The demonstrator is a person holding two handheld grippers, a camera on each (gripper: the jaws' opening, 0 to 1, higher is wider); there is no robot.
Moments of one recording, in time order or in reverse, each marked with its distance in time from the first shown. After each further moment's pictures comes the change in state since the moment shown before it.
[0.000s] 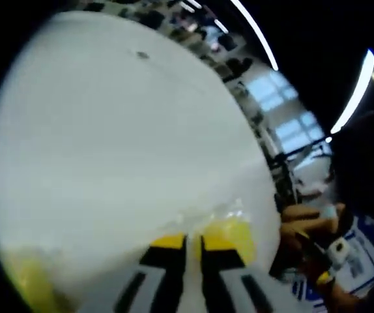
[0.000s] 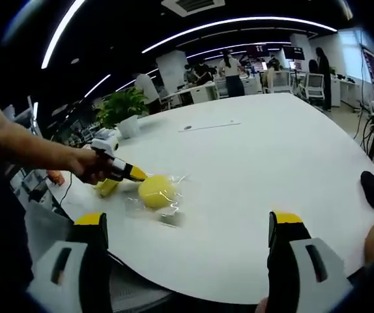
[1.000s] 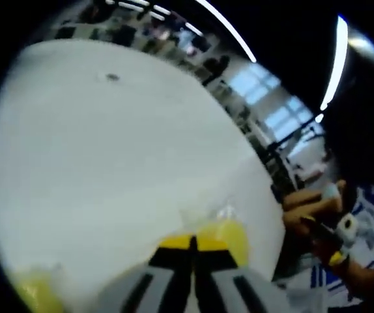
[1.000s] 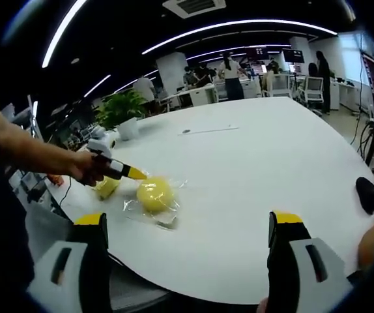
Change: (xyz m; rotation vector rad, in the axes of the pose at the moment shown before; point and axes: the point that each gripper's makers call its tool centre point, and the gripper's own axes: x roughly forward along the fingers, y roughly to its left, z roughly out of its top) left arm -0.009 -0.032 0.008 0.219 -0.054 -0.014; right arm -0.007 -0.002 0.011 -0.013 -0.015 -0.006
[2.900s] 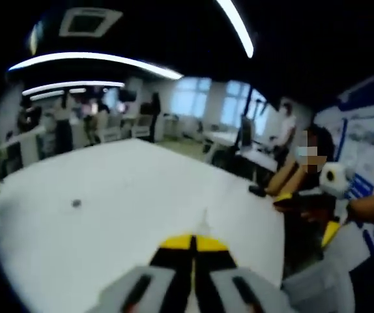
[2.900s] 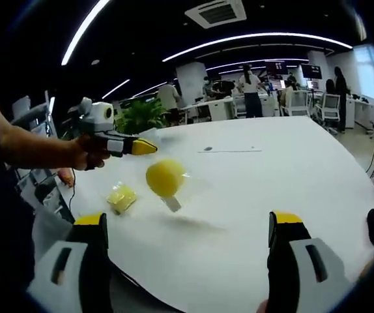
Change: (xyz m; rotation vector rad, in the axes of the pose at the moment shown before) left arm -0.065 -0.104 0.083 0.604 -0.205 -0.048; right arm 0.015 0.046 0.045 -0.088 -0.076 0.100
